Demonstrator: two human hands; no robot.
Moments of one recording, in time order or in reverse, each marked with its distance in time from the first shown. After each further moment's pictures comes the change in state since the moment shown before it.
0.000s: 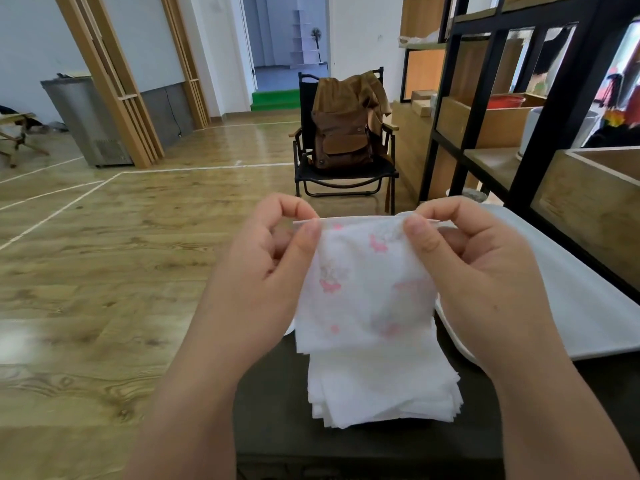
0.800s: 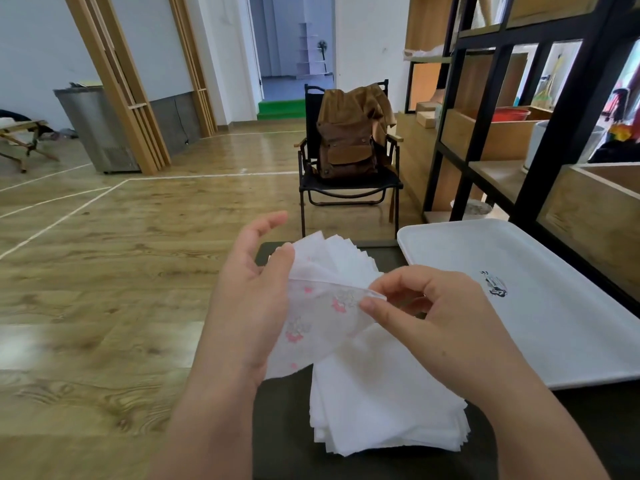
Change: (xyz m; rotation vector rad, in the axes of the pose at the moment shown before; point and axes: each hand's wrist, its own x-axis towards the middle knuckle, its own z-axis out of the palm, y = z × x) left_hand 0.011 -0.021 0.007 -0.281 0.238 -0.298; right_hand 0.004 0.032 0.004 -0.336 -0.218 0.036
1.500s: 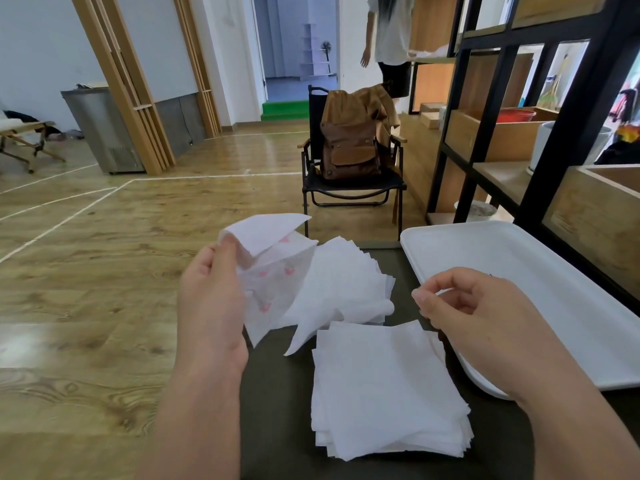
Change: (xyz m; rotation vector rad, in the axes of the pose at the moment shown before) left_hand 0.024 -0.017 -0.022 -0.170 0.327 -0.049; right_hand 0.002 0.025 -0.026 -0.109 0.046 0.282
